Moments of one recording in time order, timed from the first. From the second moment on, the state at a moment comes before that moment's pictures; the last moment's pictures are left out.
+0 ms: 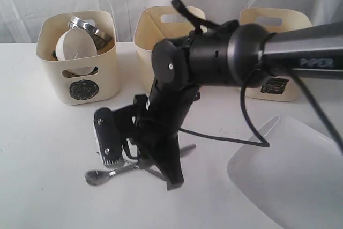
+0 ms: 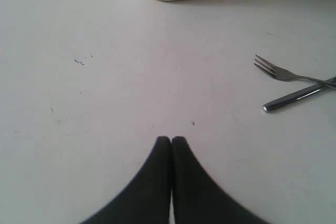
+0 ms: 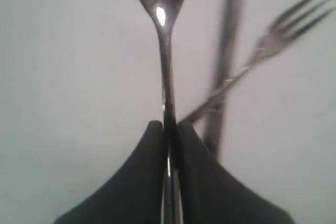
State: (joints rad) left arm -0.01 0.00 0.02 -0.39 0.54 0.28; right arm 0.66 1.88 -1.34 0.23 0.85 -1.33
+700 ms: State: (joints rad) left arm -0.01 0.00 0.02 -0.39 0.54 0.28; right arm 0.58 1.74 -1.34 0.23 0.14 -0.55
